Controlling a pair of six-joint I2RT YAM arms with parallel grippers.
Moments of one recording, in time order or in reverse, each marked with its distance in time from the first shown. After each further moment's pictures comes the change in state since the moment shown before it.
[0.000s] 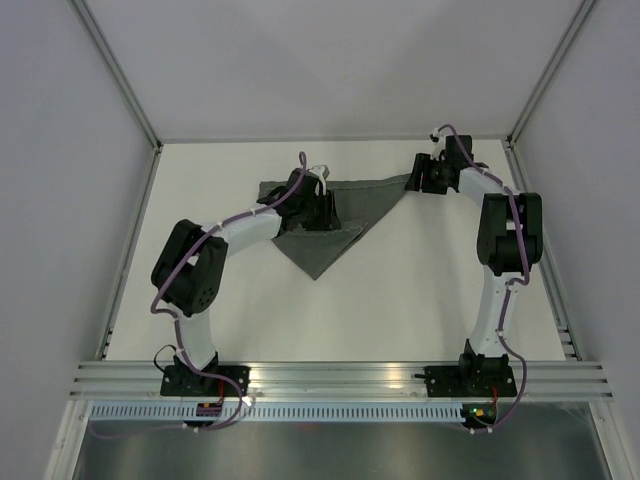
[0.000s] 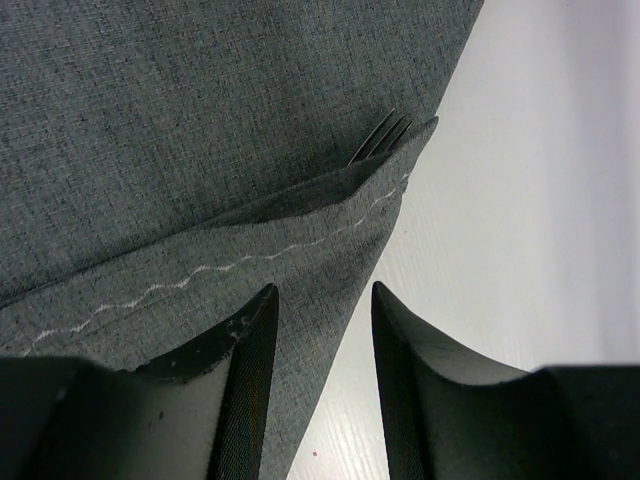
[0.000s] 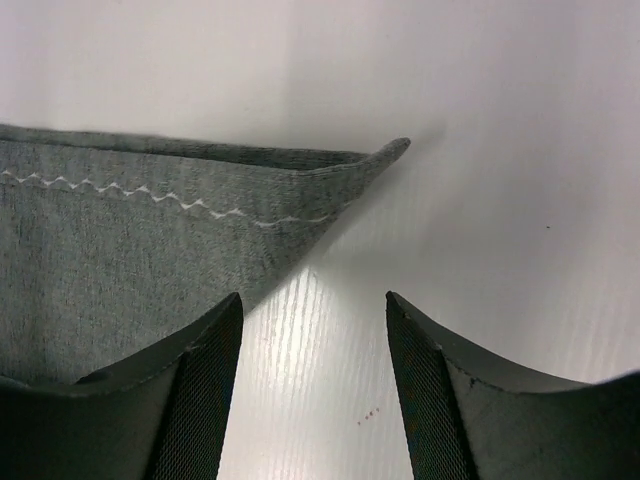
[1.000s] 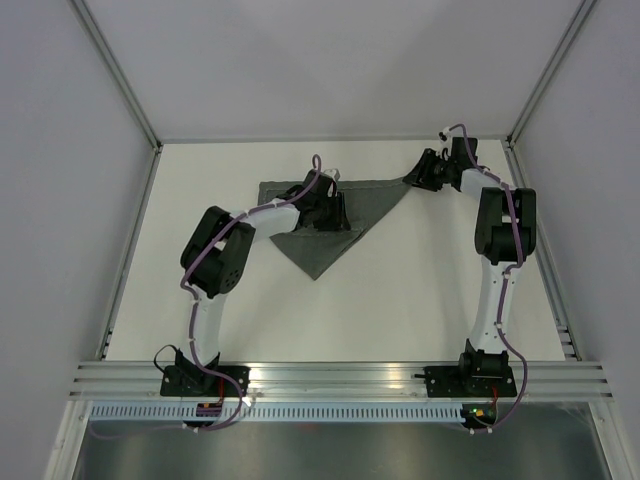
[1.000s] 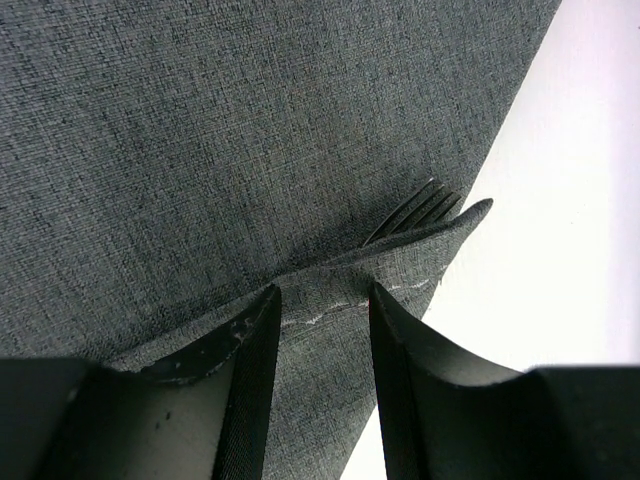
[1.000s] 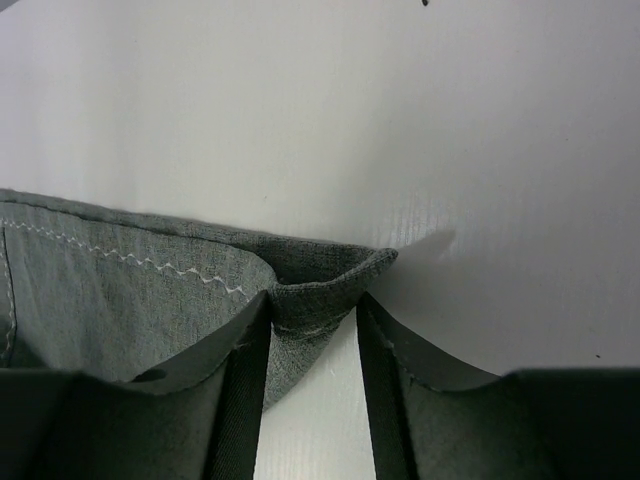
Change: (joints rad) left arm -0.015 0.239 0.175 0.003 0.006 -0.037; right arm -0.068 0.182 0.117 0.142 -0.211 0.229
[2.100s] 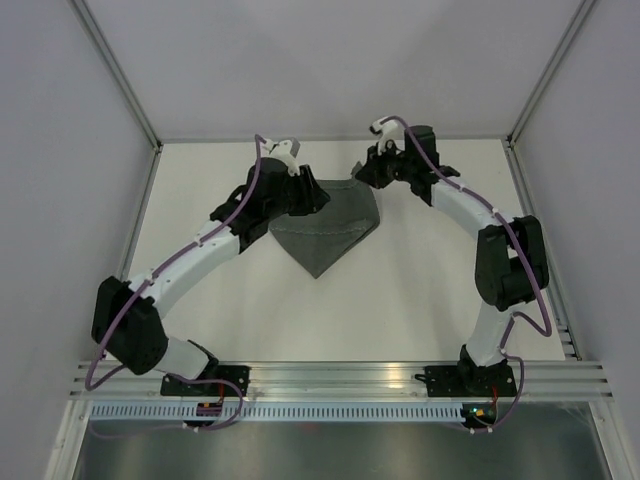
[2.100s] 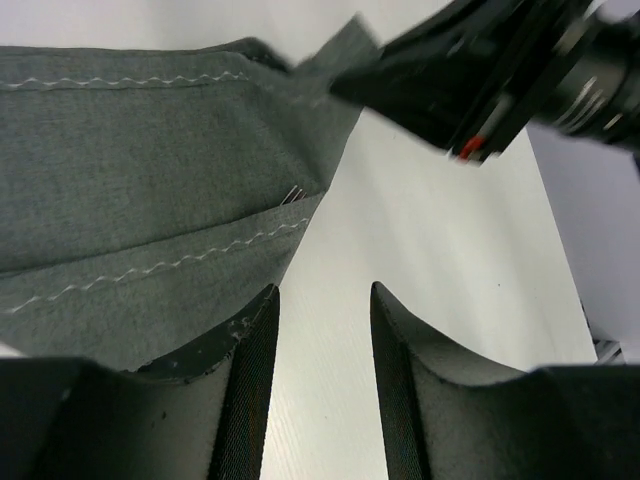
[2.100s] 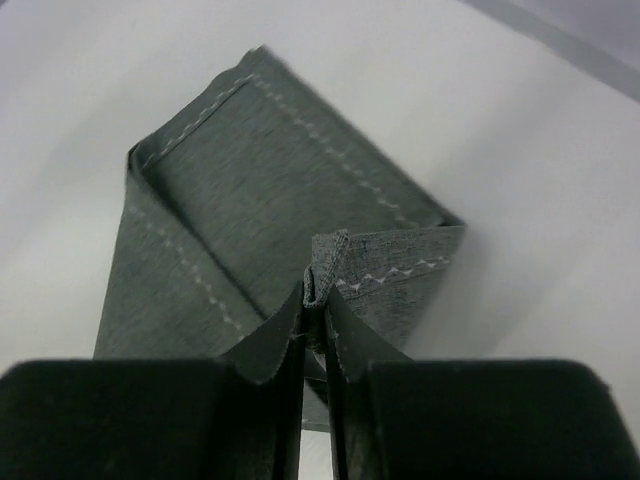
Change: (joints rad) left arm -0.001 -0.614 -0.231 -0.003 -0.106 -0.037; right arm 0.291 -0.454 -0.245 0.102 -0.035 -0.378
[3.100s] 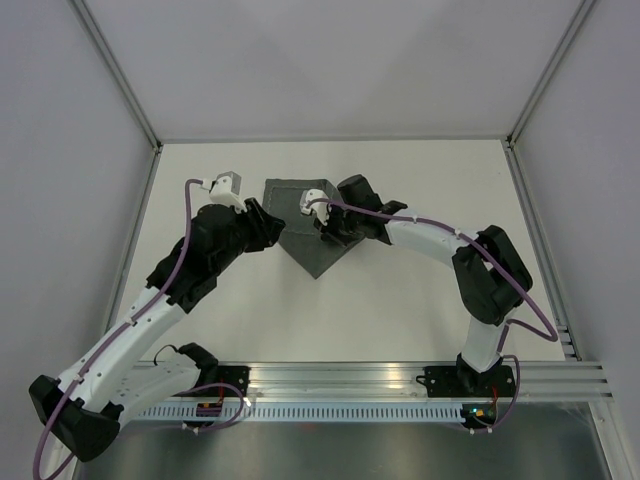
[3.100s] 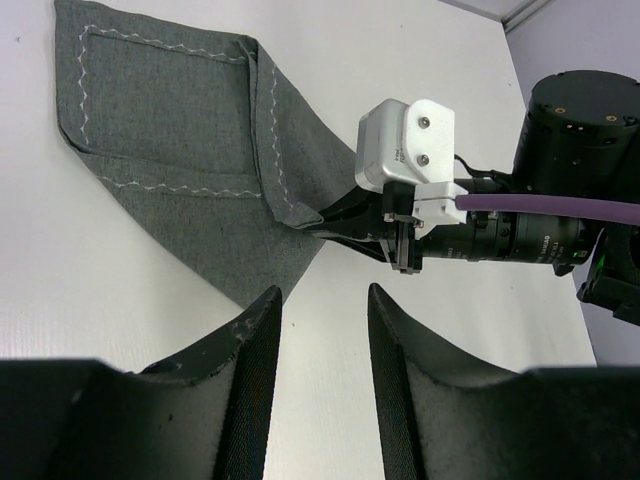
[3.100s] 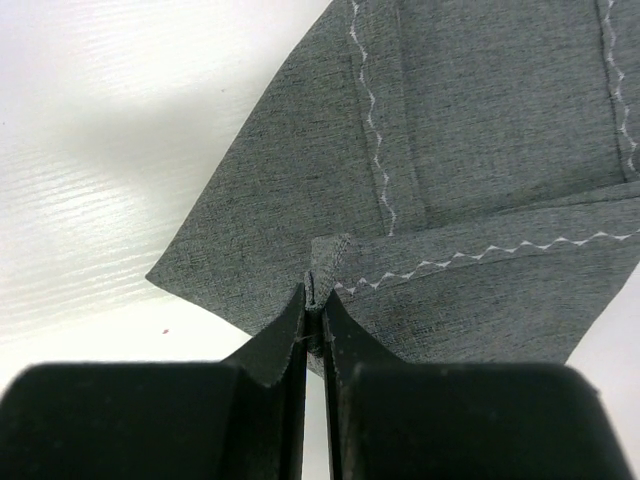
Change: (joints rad) left arm 0.003 -0.590 -0.304 -0.201 -0.201 -0.068; right arm 0.424 -0.043 -0.175 -0.202 0.163 -0.516
